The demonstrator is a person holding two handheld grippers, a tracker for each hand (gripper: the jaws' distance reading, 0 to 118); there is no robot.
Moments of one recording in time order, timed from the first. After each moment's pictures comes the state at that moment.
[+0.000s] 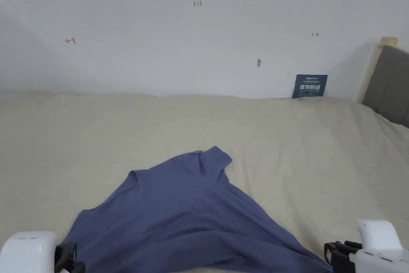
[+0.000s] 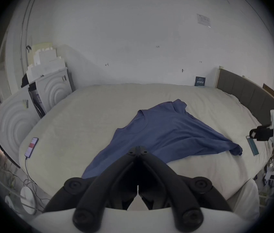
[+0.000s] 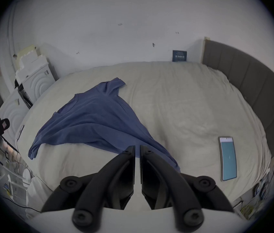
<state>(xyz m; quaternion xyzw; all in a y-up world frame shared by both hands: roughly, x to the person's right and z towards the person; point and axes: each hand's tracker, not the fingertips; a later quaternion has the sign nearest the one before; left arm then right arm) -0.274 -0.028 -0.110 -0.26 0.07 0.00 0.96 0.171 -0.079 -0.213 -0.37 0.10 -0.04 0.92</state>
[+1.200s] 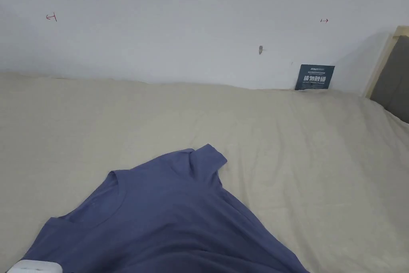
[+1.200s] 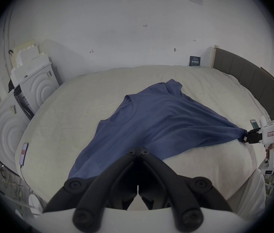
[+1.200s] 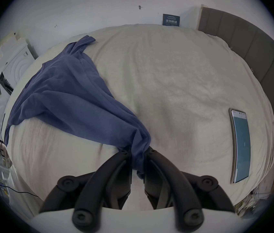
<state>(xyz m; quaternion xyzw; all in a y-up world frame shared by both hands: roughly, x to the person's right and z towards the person) -0.247 -0.068 -0.181 -0.33 0.03 -0.04 0.94 0.213 -0.195 -0.267 -0.48 0.05 0.01 0.88</state>
